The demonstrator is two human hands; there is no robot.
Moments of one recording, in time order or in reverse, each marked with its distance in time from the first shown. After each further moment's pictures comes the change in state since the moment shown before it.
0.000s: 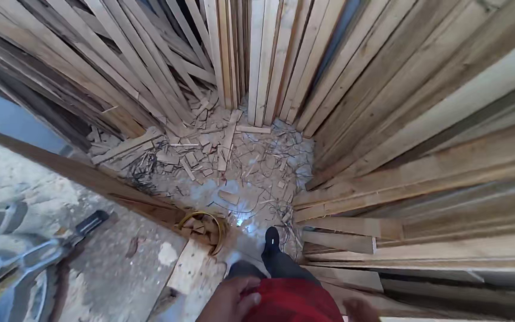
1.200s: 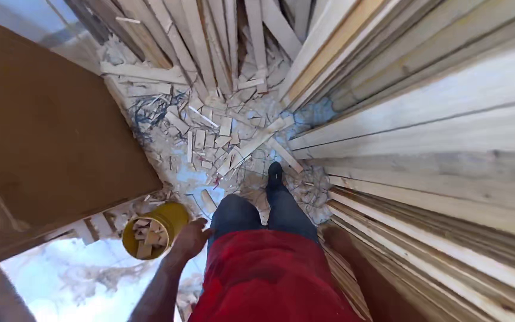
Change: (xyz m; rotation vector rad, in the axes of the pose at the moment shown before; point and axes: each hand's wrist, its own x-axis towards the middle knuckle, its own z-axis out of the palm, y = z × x) left_hand 0.552 0.046 -0.426 -0.266 0.263 -0.985; right_hand 0.542 -0.794 -0.505 -0.809 -0.355 -0.275
